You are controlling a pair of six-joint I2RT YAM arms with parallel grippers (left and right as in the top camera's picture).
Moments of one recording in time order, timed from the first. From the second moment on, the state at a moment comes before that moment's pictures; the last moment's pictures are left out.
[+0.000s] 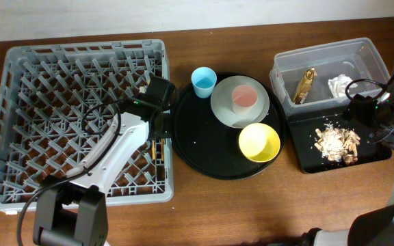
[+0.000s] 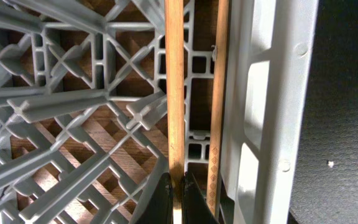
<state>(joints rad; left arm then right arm) -0.41 1.76 1.29 -0.86 -0.21 -0.40 -0.44 1.55 1.52 -1.33 0.08 0.26</state>
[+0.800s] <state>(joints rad) -0.33 1.67 1.76 -1.19 -0.21 -0.39 -0.44 1.55 1.52 -1.33 0.08 0.26</state>
